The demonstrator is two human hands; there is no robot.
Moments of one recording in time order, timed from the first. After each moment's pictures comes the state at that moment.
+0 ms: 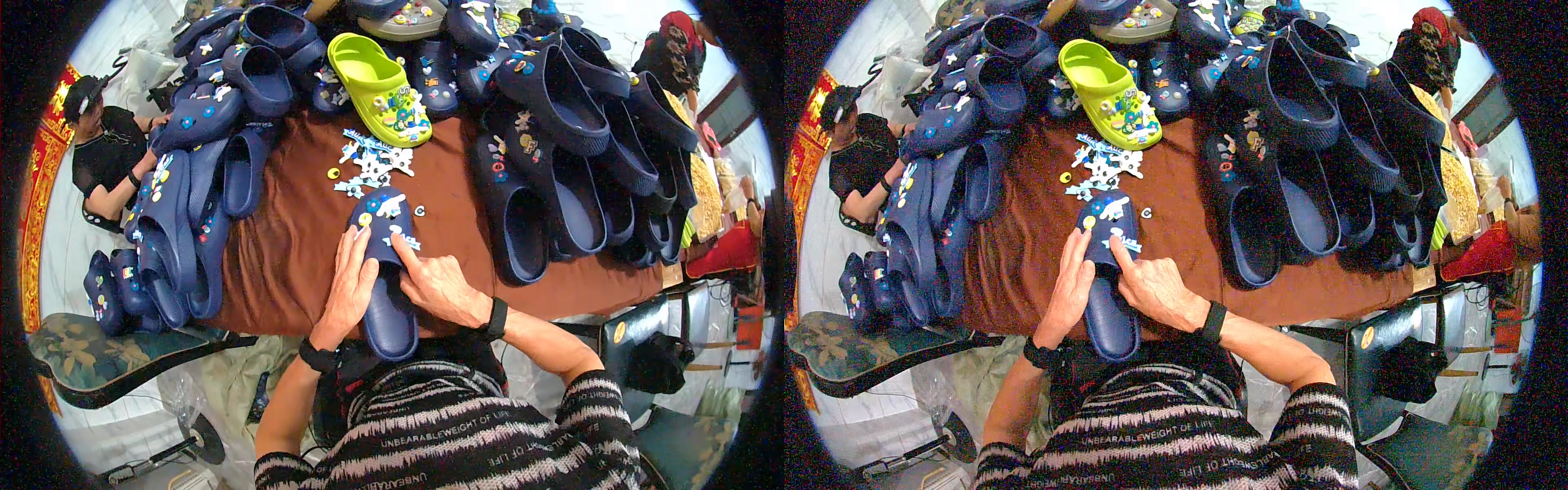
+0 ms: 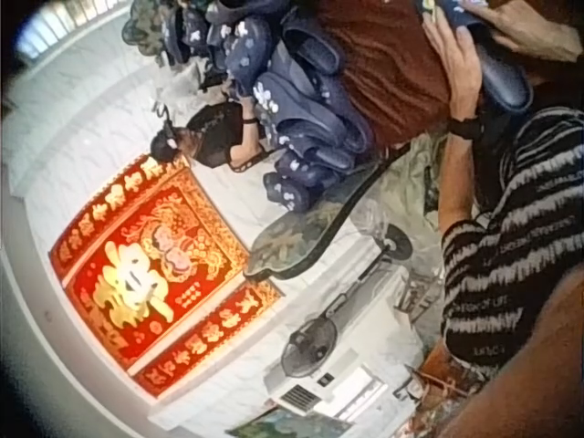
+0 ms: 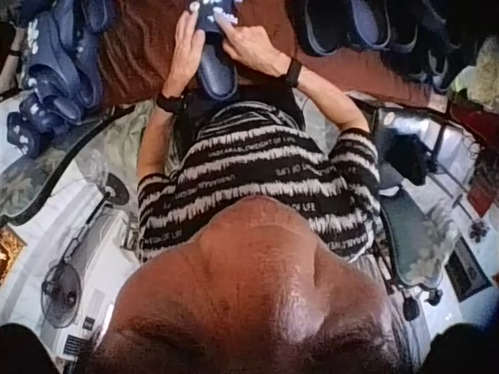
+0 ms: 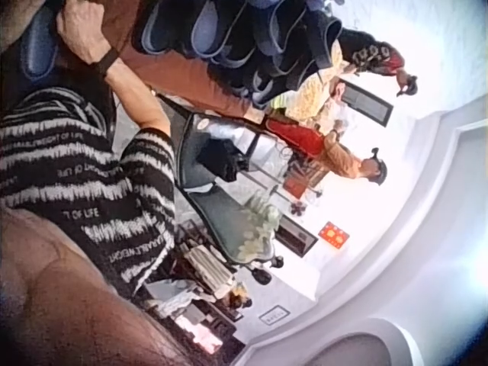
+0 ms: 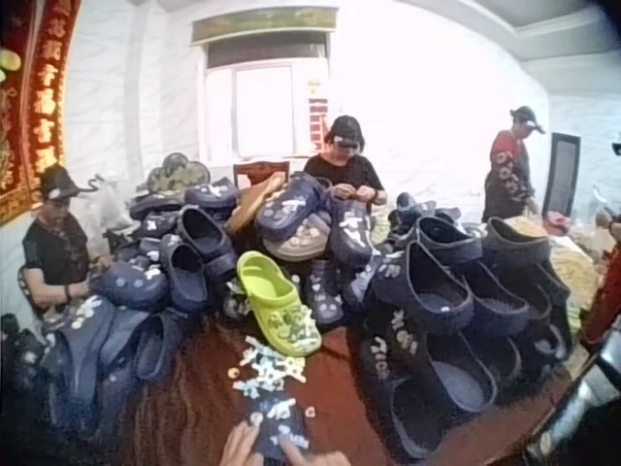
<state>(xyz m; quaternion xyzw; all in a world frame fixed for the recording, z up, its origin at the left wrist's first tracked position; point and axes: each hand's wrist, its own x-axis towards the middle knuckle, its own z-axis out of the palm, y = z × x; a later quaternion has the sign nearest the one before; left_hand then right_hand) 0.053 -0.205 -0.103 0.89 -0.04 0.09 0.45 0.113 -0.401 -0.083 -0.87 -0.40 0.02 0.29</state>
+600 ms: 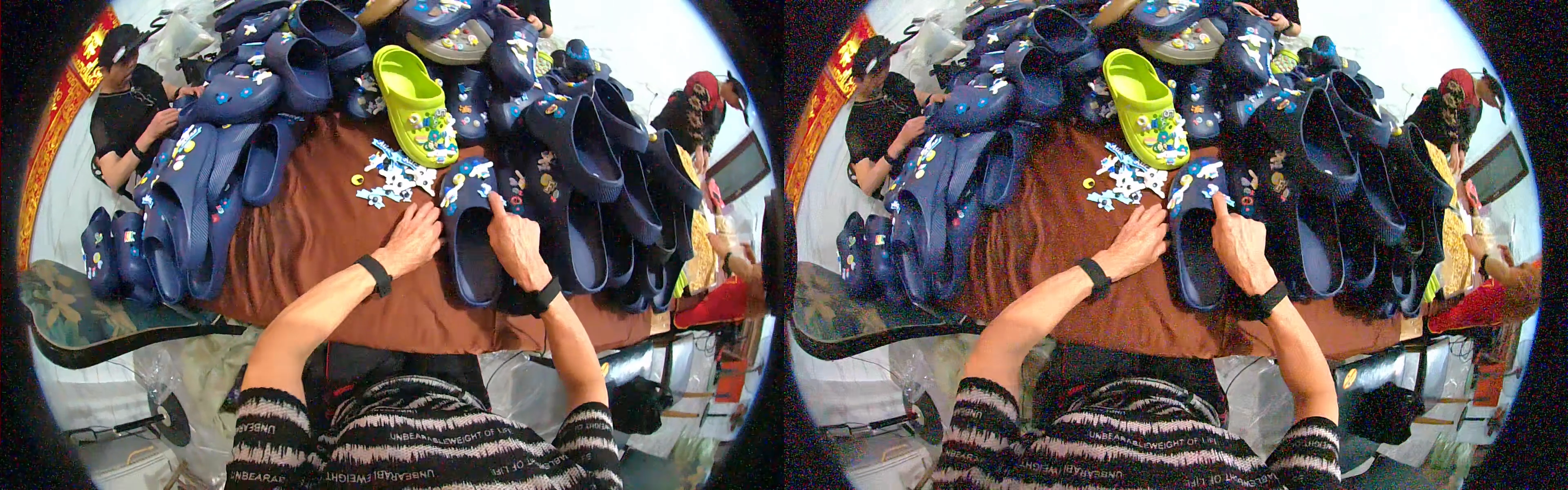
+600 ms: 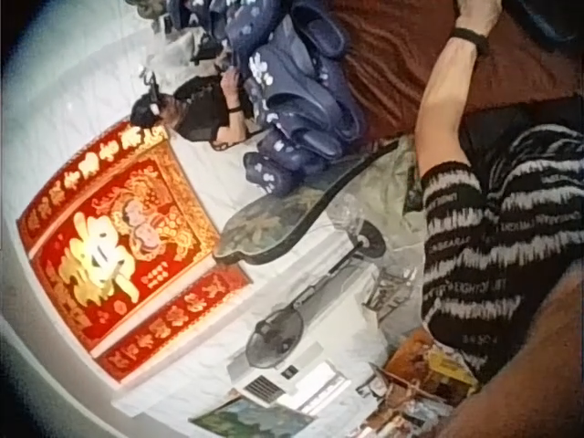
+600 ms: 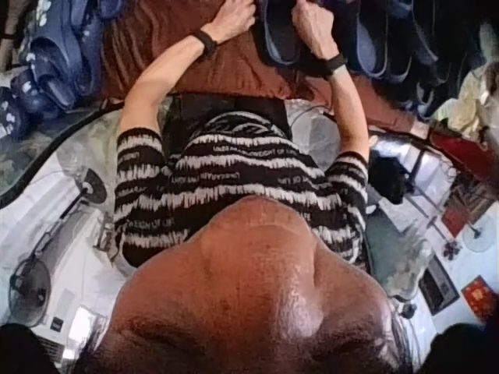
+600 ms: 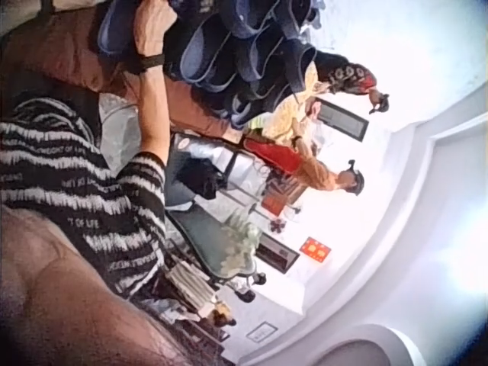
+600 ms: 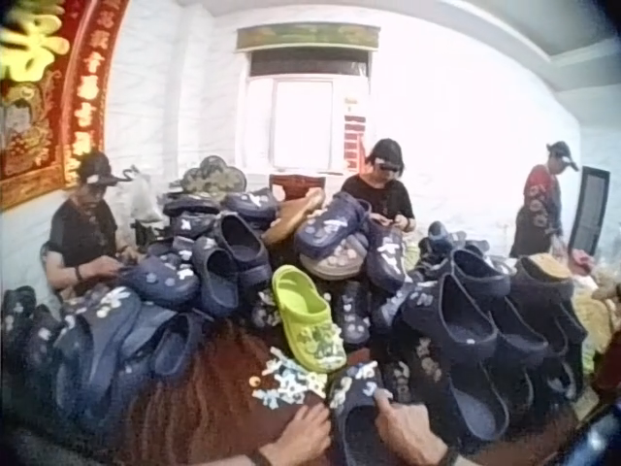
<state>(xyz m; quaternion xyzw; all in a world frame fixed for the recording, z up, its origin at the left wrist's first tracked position) 0.181 -0.236 -0.153 0.93 -0.25 0.20 0.17 0.224 -0.462 -0.069 -0.95 -0.28 -0.15 0.07</state>
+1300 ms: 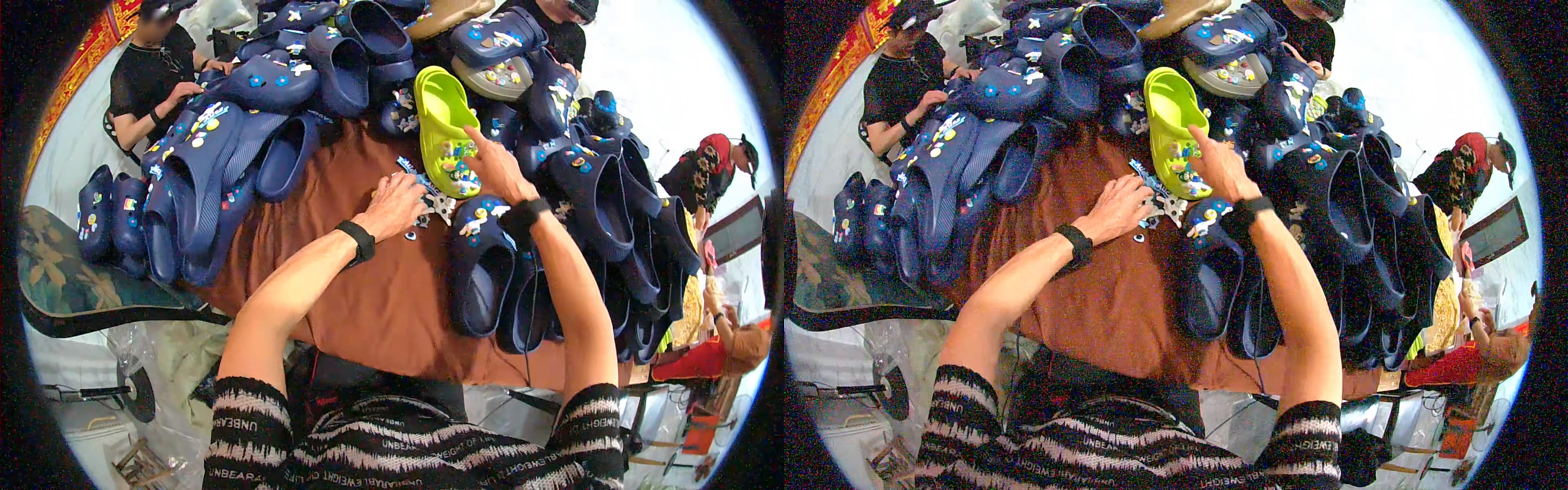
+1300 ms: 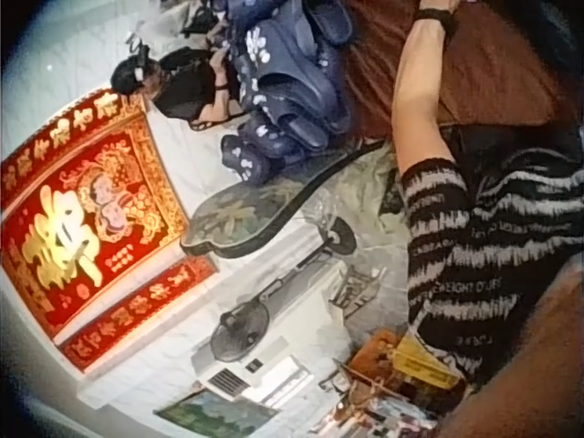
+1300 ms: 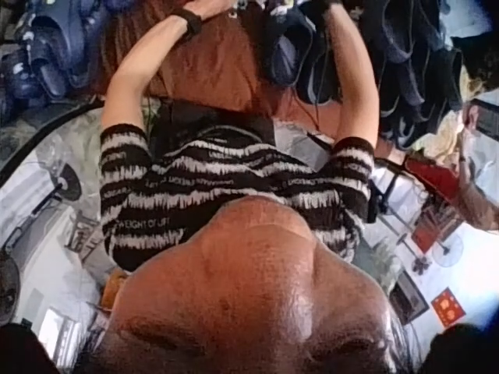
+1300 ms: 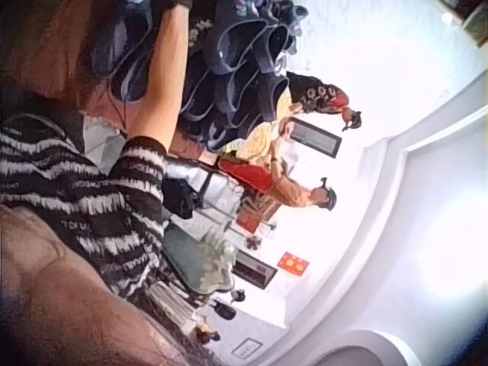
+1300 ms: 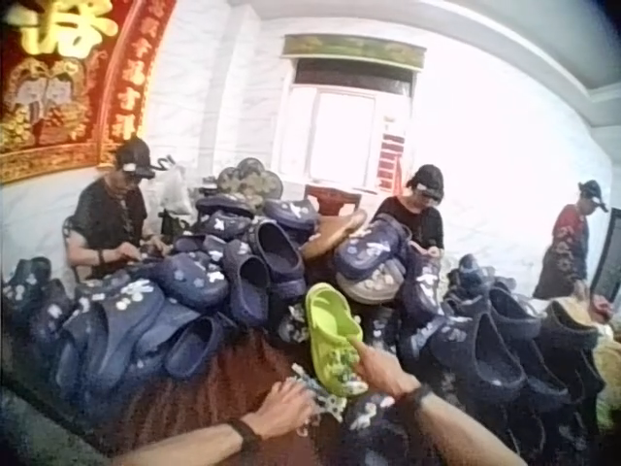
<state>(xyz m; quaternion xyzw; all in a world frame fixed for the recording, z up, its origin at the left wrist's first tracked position) 0.242 -0.150 -0.119 0.95 -0.14 0.20 0.19 0.378 -0.346 -0.010 -0.89 -0.41 -0.07 0.17</state>
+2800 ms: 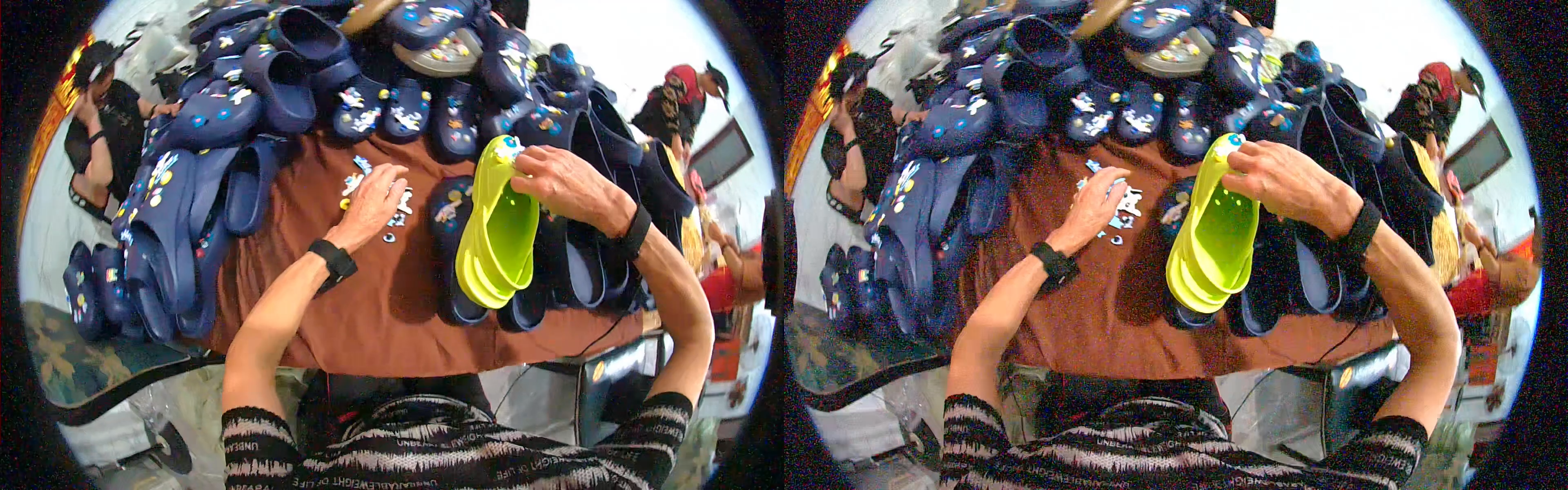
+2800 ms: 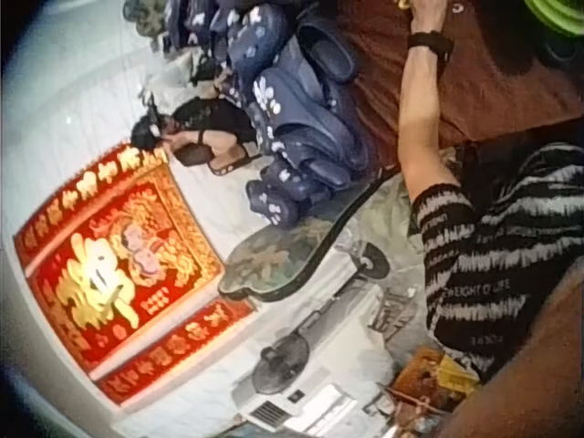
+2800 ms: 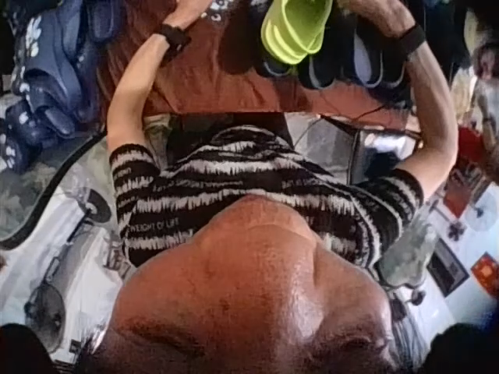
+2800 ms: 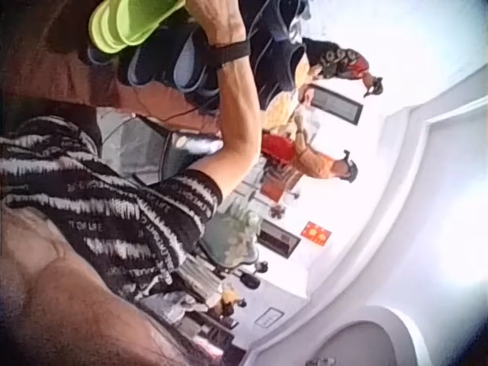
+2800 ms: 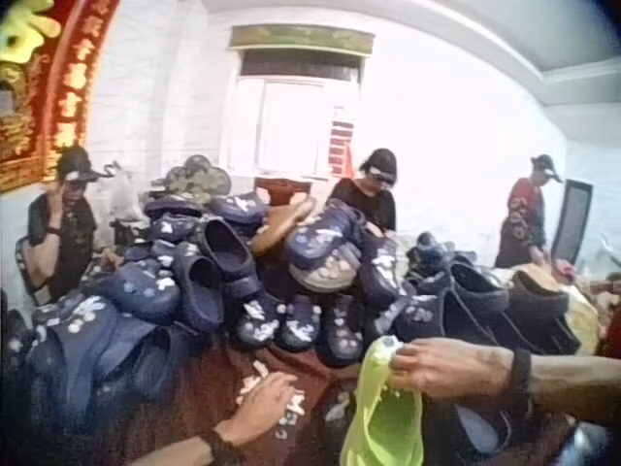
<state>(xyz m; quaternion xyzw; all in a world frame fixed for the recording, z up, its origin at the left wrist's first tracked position) 0.254 -0.163 -0.085 0.87 -0.14 0.22 0.42 0.294 -0.454 0.120 -0.74 -0.64 -0.09 -0.16</state>
